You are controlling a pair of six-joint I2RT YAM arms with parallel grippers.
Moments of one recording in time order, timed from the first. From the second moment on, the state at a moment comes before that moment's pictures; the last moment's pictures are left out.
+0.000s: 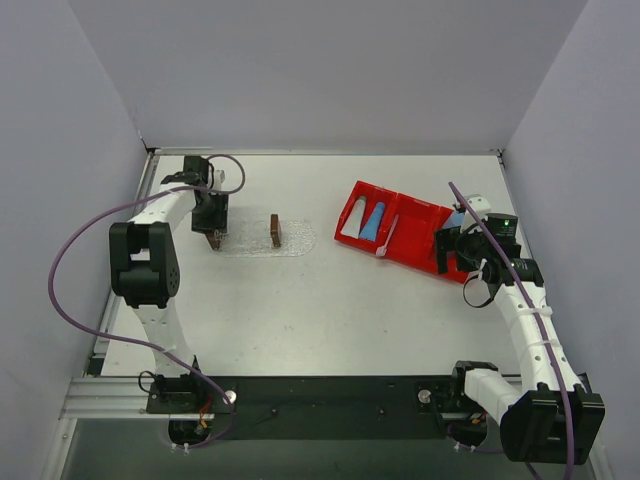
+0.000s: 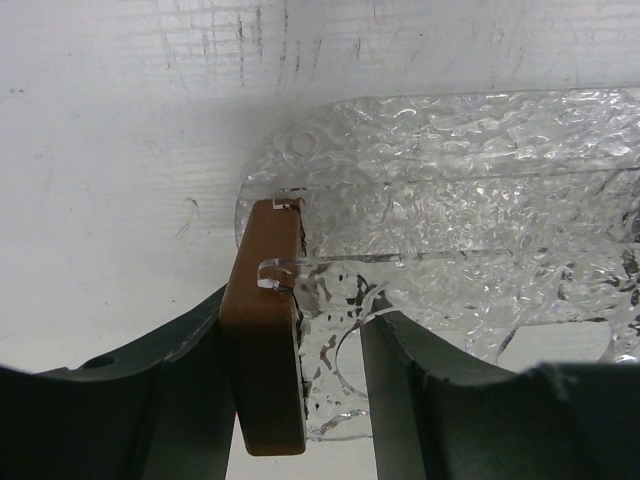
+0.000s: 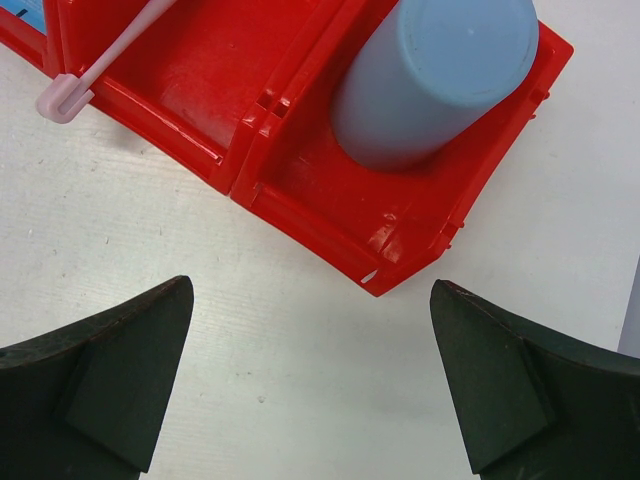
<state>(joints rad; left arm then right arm) -0.03 1.98 1.52 -0.72 0.03 -0.04 -0.05 1.01 0.79 -0.53 -0.13 -0.23</state>
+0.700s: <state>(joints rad) -0.03 1.98 1.52 -0.73 0.04 -0.02 -0.05 1.01 0.79 -0.53 -0.13 -0.24</state>
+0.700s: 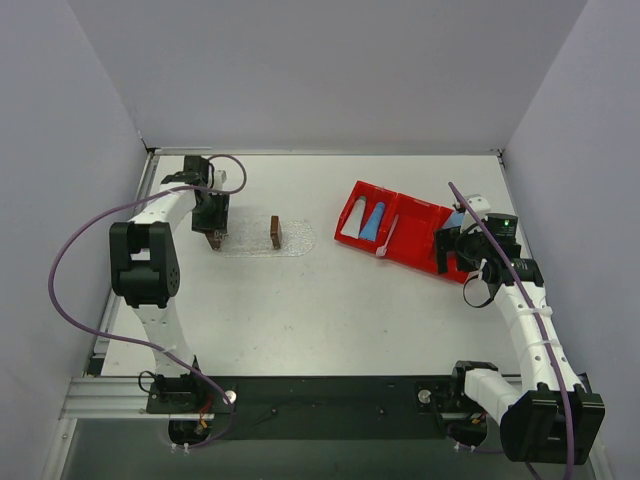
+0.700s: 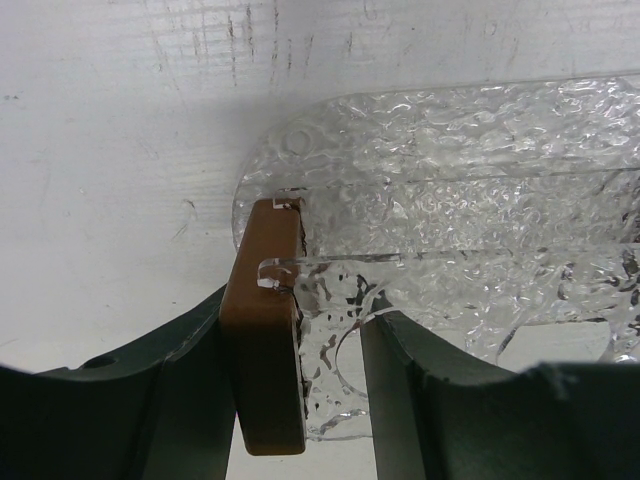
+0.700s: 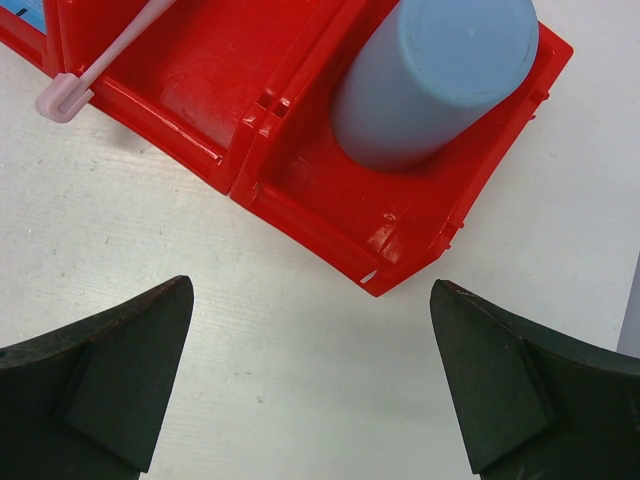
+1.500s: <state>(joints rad) -0.03 1.98 1.54 -0.75 0.04 -0.02 -0.05 1.01 0.79 -0.53 -0.13 -0.24</state>
